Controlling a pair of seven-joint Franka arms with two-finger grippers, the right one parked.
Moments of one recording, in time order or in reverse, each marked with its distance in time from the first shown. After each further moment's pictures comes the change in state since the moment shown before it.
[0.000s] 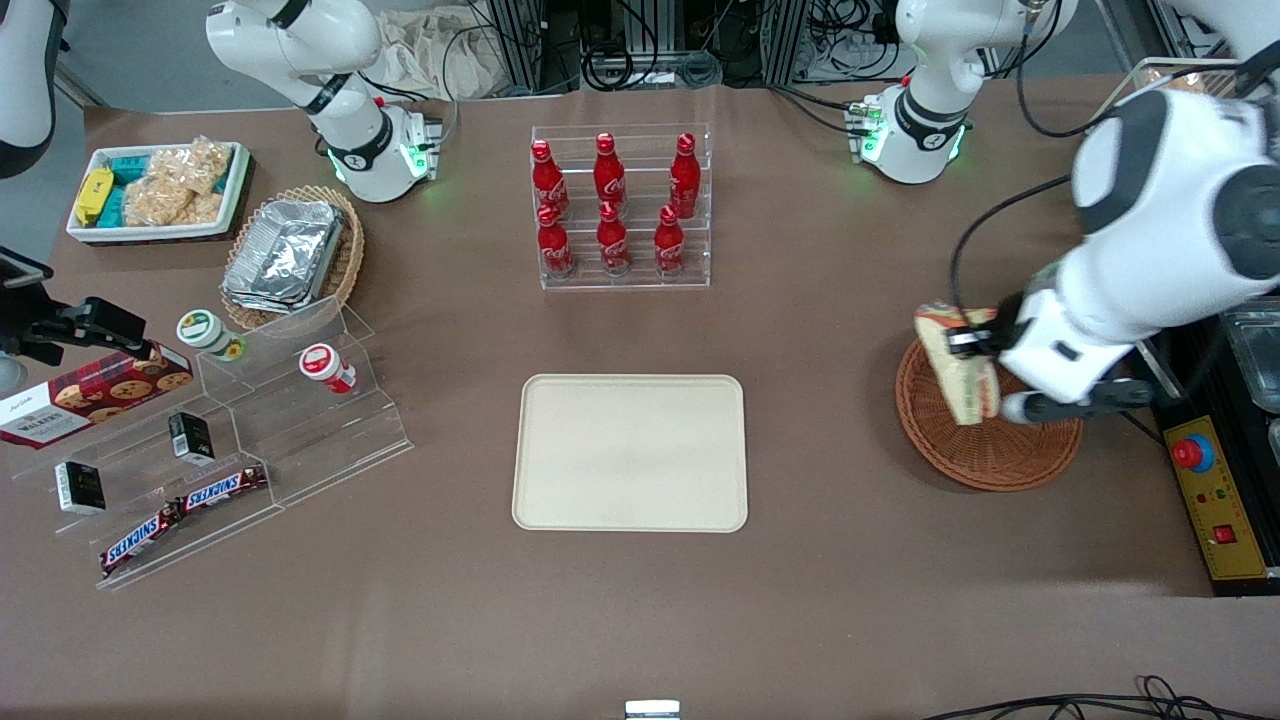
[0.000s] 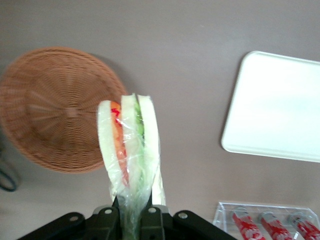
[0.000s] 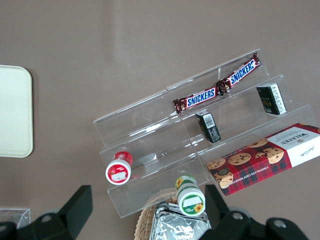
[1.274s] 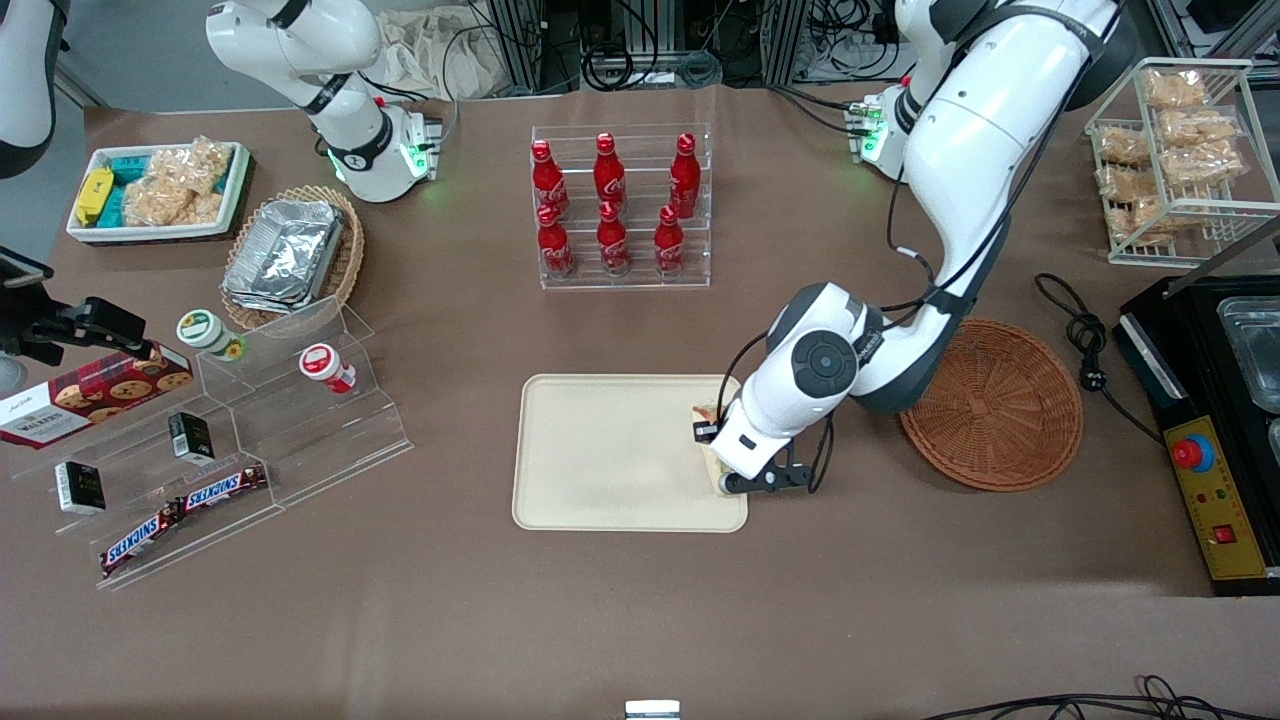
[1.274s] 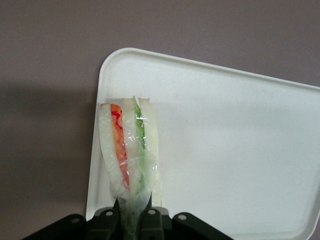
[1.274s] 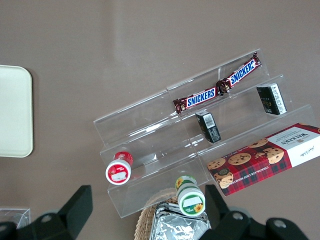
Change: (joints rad) arm -0.227 0.501 -0.099 0.000 0.142 0.663 -0.313
